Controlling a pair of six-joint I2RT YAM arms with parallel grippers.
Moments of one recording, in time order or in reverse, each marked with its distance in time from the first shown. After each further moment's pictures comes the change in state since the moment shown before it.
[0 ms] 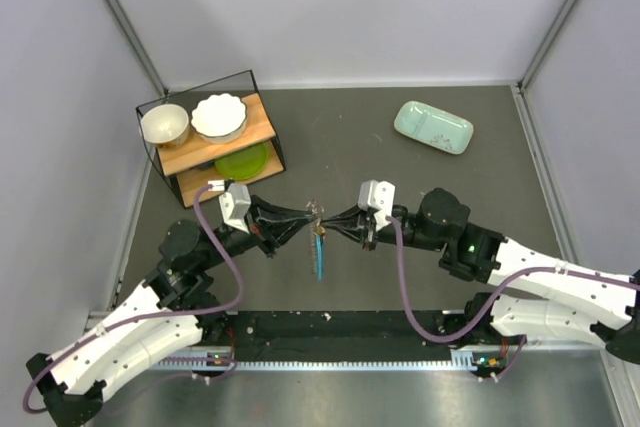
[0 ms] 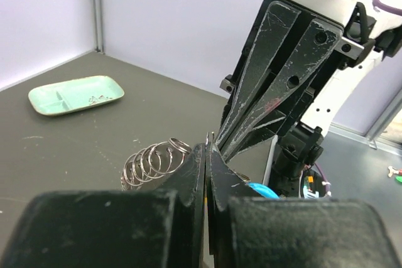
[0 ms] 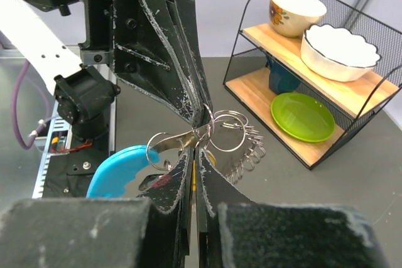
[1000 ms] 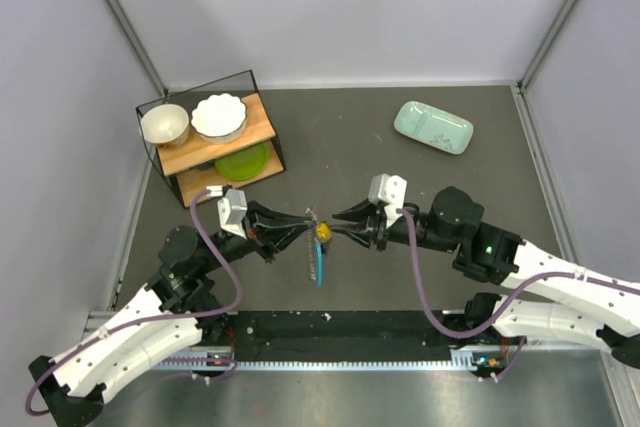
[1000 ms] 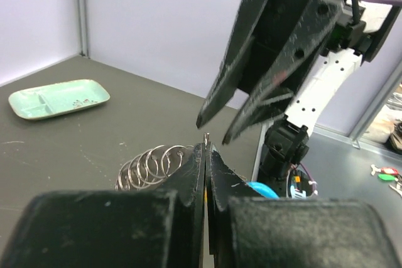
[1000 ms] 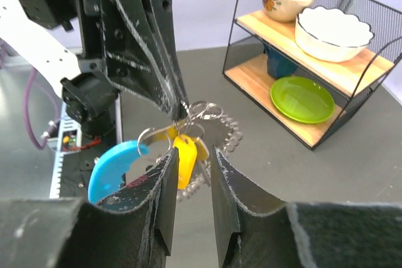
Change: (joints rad) left arm 0.000 -0.038 -0.067 0.064 0.014 -0.048; right arm 0.009 -0.051 0.043 -0.150 0.084 0.043
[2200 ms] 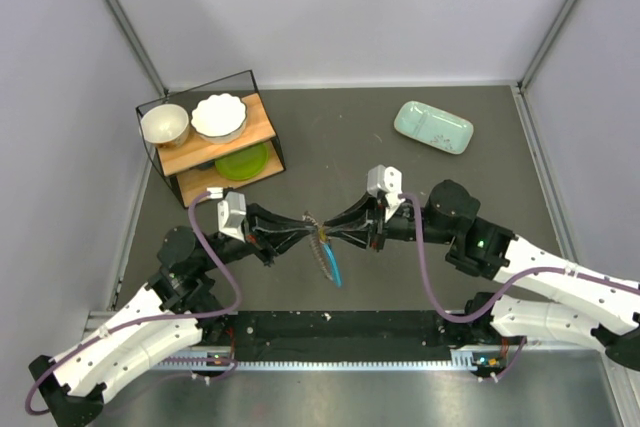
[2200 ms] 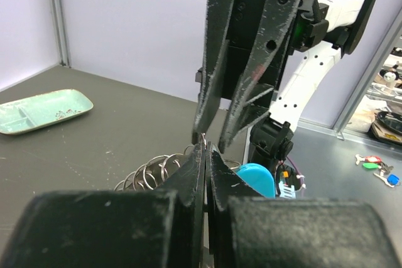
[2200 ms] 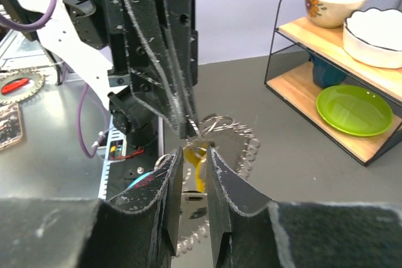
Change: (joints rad) left arm 0.001 0.010 0.003 0.037 0.085 -0.006; right arm -0.062 0.040 0.009 0.088 -0.202 0.164
